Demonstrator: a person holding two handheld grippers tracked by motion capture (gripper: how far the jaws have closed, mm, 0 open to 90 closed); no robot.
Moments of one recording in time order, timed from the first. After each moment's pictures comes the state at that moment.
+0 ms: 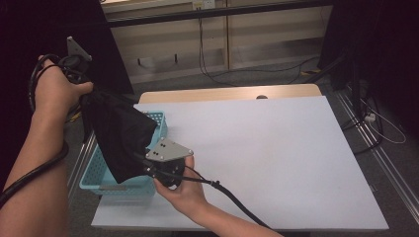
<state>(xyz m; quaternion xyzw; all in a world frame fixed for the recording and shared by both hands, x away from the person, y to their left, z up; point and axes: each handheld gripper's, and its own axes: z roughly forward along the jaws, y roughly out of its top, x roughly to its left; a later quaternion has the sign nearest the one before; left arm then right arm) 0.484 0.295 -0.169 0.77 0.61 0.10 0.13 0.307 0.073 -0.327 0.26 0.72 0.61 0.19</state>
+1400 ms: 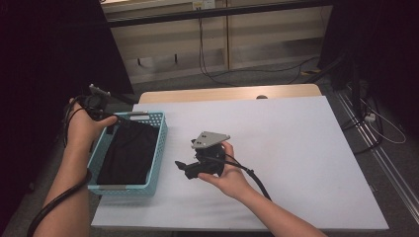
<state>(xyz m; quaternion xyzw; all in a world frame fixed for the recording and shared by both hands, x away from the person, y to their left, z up) 0.487 0.308 -0.299 0.79 0.56 0.12 0.22 0.352 -0.017 -0.380 0.28 0.79 0.52 0.15</state>
